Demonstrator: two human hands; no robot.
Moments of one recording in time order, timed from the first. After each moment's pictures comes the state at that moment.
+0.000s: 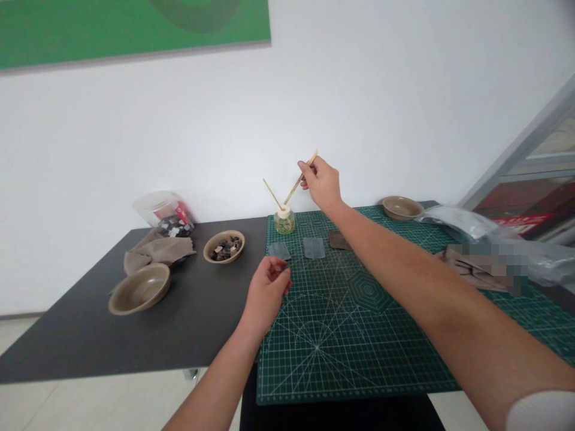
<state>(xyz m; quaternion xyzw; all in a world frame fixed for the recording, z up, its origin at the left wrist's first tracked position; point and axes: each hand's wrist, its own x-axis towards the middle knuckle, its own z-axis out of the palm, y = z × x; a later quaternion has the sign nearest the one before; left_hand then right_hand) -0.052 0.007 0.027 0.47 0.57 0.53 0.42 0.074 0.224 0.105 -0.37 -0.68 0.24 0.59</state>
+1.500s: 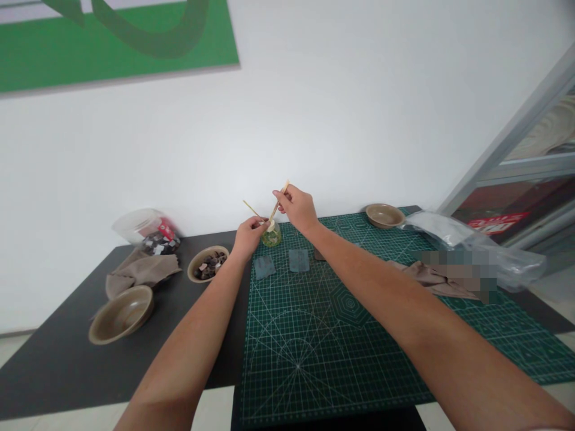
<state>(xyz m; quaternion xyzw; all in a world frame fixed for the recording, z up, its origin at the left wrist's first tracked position) -0.097 0.183 0.031 0.57 0.58 0.51 0.27 0.071 0.221 0.092 -0.40 -0.71 0.25 0.52</state>
